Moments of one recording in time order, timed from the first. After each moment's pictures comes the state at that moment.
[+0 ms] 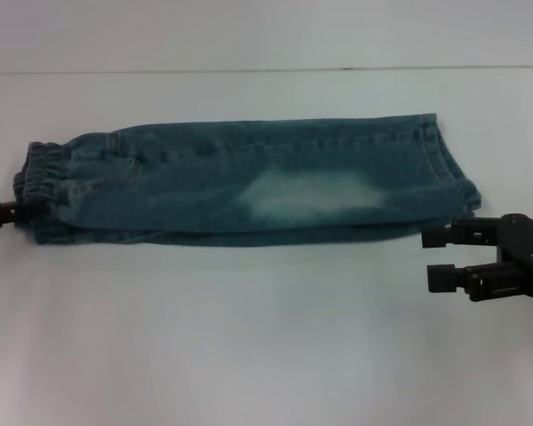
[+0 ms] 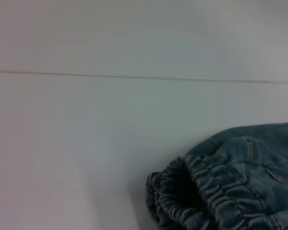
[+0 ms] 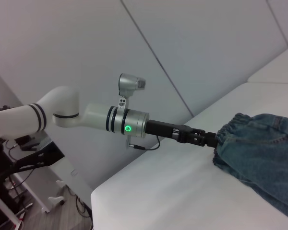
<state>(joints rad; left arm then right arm) -0.48 -2.03 0.49 0.77 2.33 1.16 -1.85 0.53 1.96 -0.58 -0.61 -2.09 -1.93 1.62</state>
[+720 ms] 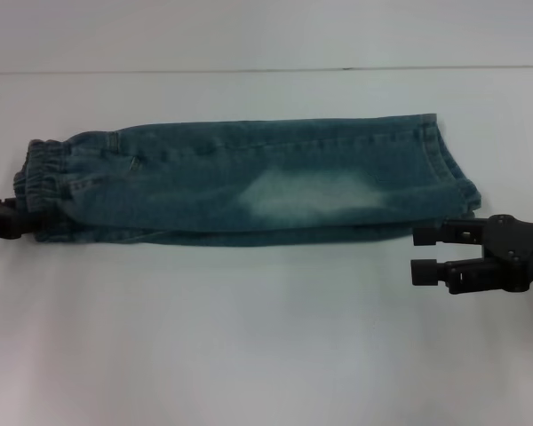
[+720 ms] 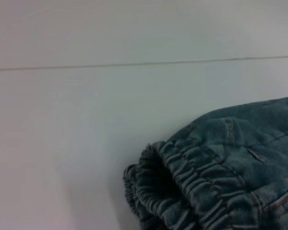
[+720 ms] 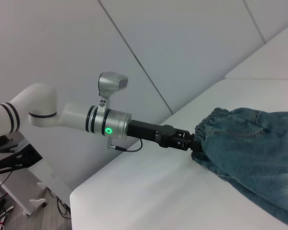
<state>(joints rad) -0.49 -2.05 0.54 0.77 2.35 1.13 -1.80 0.53 1.98 -0.58 -0.60 -2.10 -1.85 1.62</state>
